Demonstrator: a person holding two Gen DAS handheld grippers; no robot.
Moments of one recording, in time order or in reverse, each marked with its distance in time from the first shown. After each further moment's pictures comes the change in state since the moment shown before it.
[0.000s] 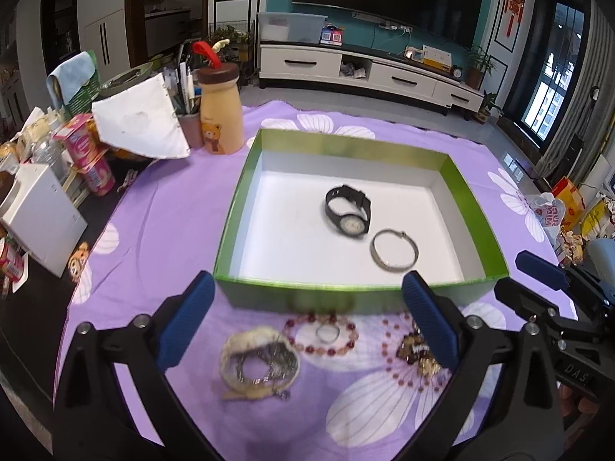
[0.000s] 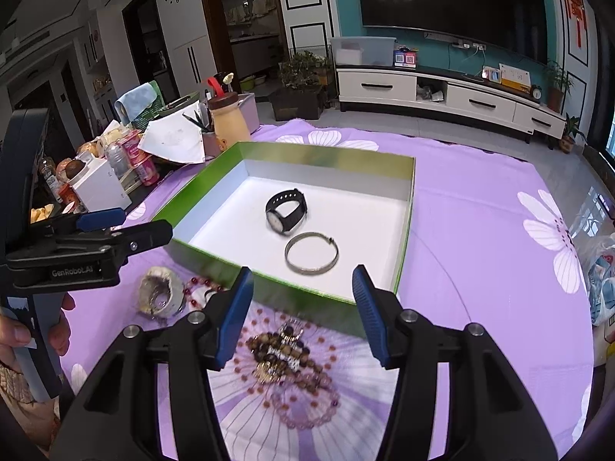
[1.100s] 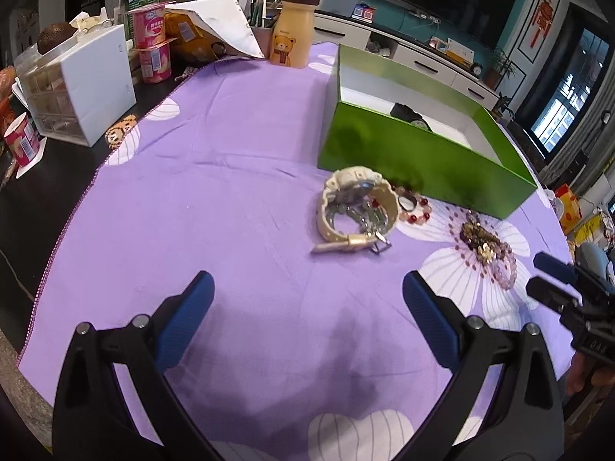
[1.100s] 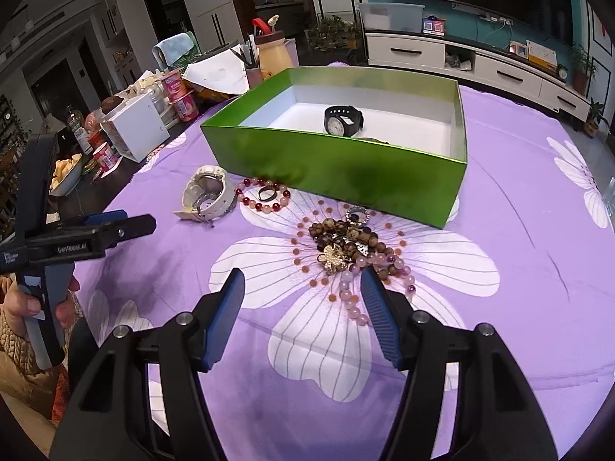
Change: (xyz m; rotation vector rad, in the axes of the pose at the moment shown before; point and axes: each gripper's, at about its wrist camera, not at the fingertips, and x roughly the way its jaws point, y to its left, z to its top) left arm -0.017 0.084 -0.109 -0.143 0.092 -0.020; right arm -0.001 0.039 -0.078 -0.030 0.129 0.096
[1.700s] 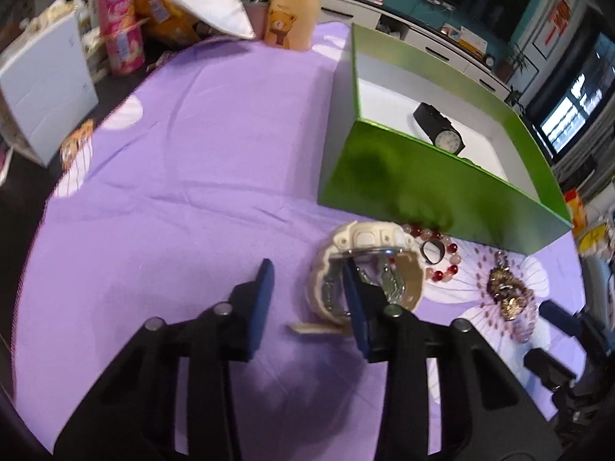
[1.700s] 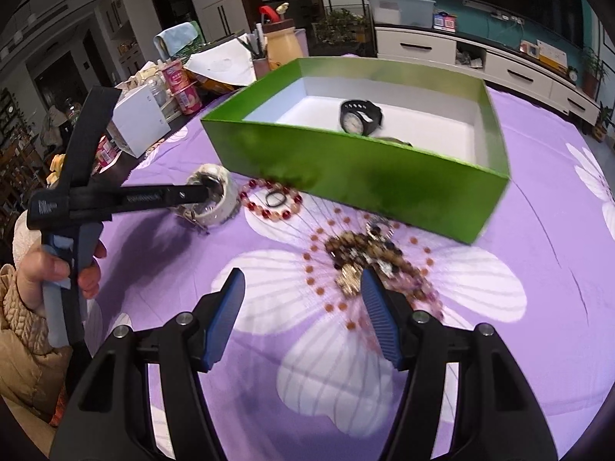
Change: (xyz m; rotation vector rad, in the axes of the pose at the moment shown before) left arm 0.064 -0.009 0.048 -0.007 0.082 0.004; right arm 0.029 0.010 0.018 -0.029 0.024 0.023
